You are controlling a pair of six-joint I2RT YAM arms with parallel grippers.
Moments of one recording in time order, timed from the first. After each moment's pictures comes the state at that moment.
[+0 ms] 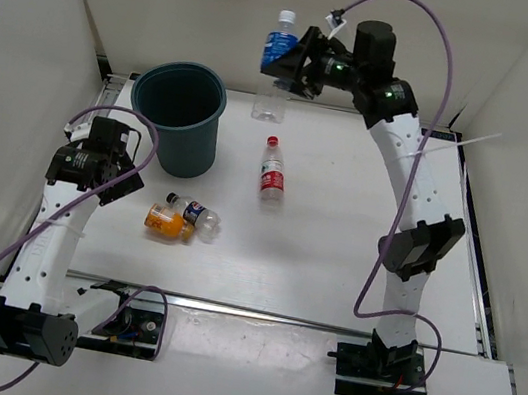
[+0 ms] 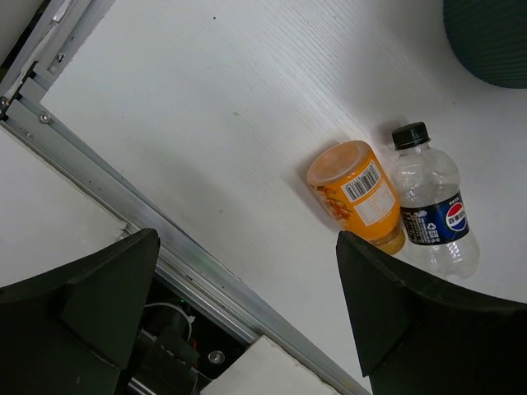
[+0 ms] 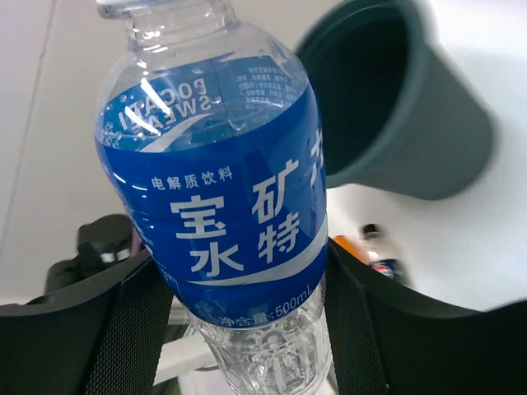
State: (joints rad) left arm -0.05 1.07 1.23 -1.25 -0.43 -0.64; right arm 0.46 2.04 2.43 -0.64 -0.70 0.81
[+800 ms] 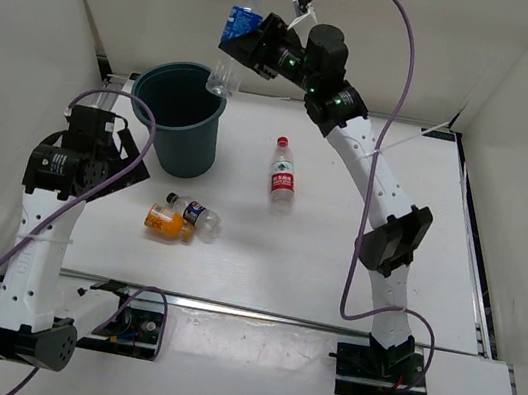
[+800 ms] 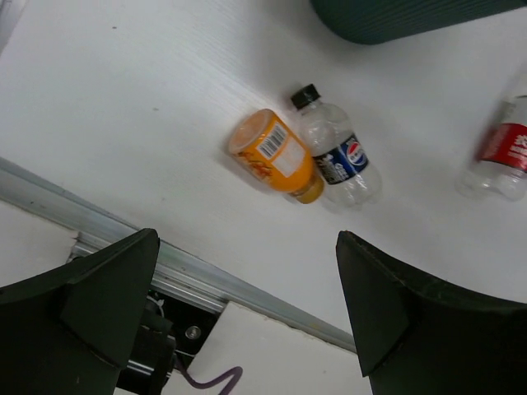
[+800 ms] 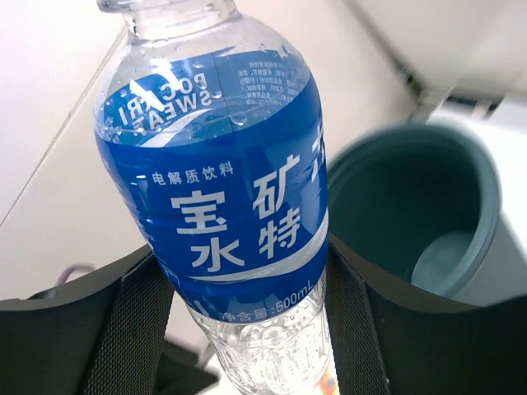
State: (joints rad) left arm -0.05 1.04 1.40 -1.30 -0.22 -0.56; right arm 0.65 2.15 2.46 -0.26 -0.42 0.85
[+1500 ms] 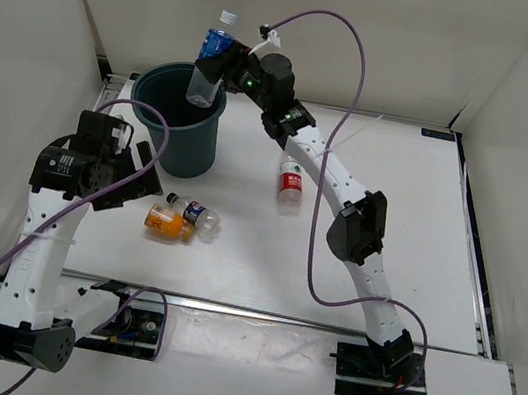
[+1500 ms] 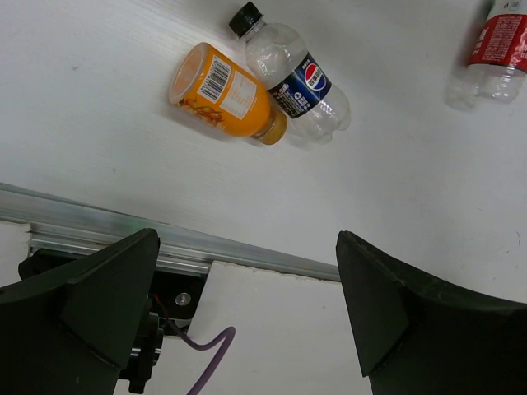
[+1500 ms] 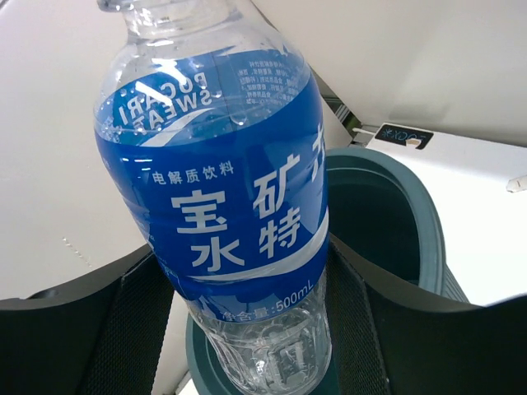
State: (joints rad) left arm -0.07 1.04 1.37 -1.31 0.02 -0.48; right arm 0.74 2.40 2.49 0.00 -0.16 0.74
